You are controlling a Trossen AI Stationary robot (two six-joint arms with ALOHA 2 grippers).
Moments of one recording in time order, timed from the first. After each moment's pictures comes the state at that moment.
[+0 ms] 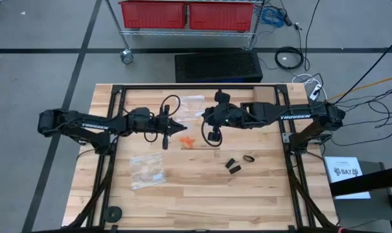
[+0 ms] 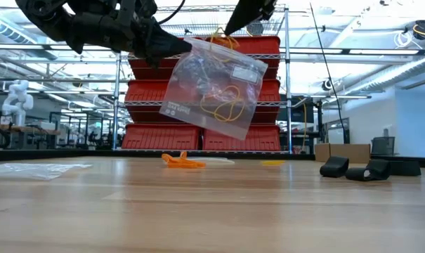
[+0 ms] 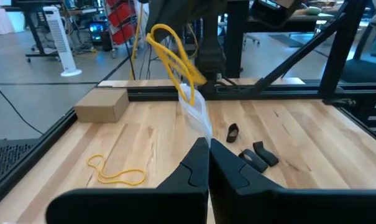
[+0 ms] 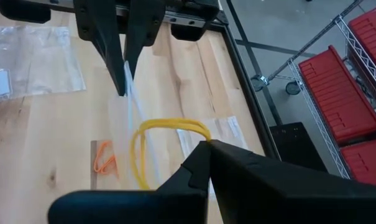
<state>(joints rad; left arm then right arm) 0.16 1.19 0.52 0.55 0.17 0.06 0.01 1.54 1.45 -0.58 0.40 -0.11</state>
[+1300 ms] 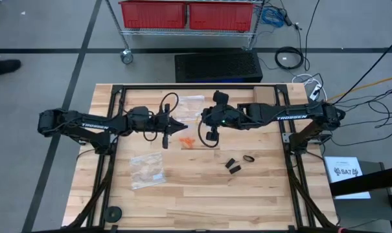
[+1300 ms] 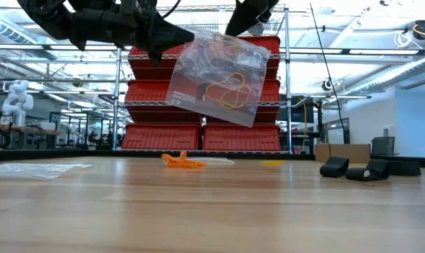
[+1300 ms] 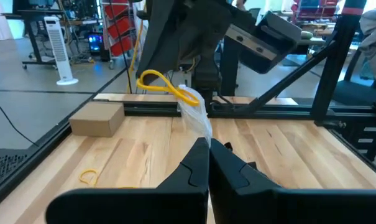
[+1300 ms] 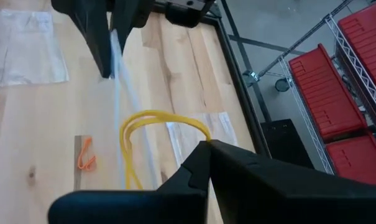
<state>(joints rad) 0.16 1.19 0.54 0.60 0.18 0.01 0.01 1.57 1.45 -0.58 0.44 -0.14</state>
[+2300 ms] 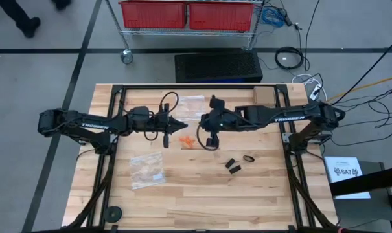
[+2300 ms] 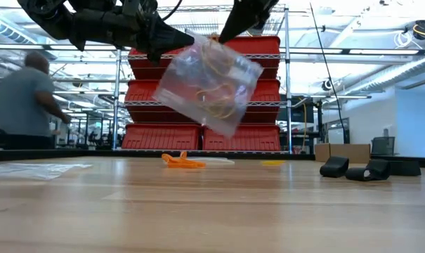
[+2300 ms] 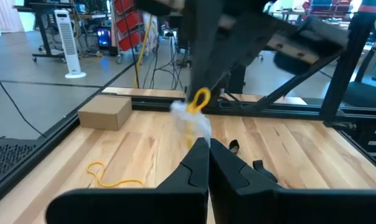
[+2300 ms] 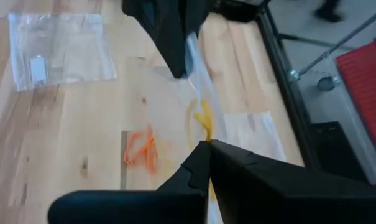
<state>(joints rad) 0.16 1.19 0.54 0.58 0.15 -0.01 0.01 1.60 1.45 -0.59 0.29 -0.09</state>
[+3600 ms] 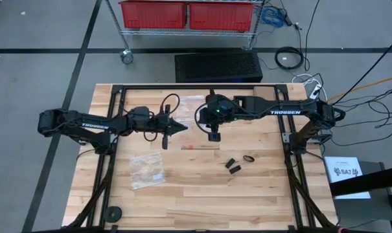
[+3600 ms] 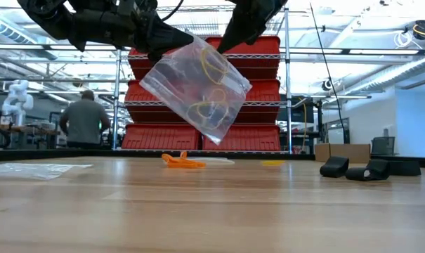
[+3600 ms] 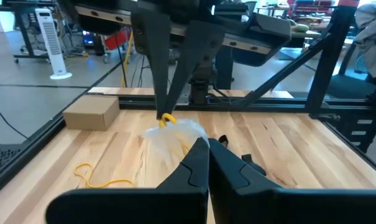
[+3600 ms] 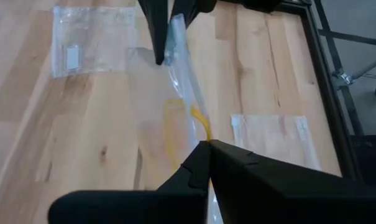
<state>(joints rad) 0.16 1.19 0.54 0.57 0.21 0.01 -0.12 1.62 1.45 -0.59 0.02 -0.20</state>
